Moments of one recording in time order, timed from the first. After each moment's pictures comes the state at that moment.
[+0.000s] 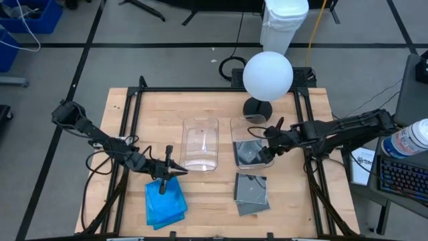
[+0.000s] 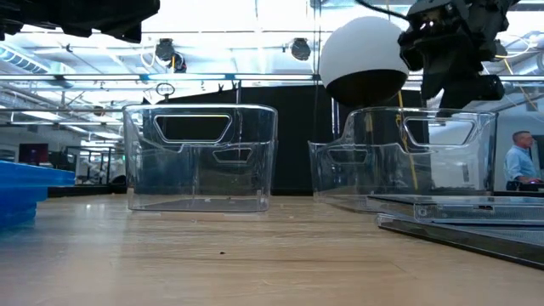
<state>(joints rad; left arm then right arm) -0.55 1.16 0.36 0.71 -0.40 0.28 0.12 1.07 0.80 -0.77 -0.01 1.07</state>
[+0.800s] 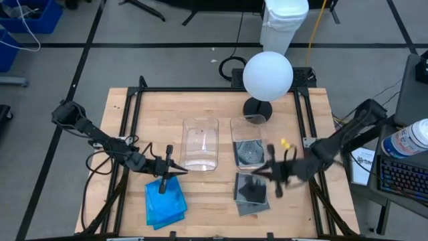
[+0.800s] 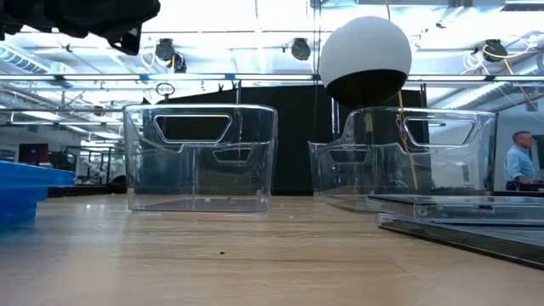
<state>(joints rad) -0.55 1.16 0.36 0.70 -0.40 0.08 0.64 1.10 0.80 -0.10 0.53 -0.09</state>
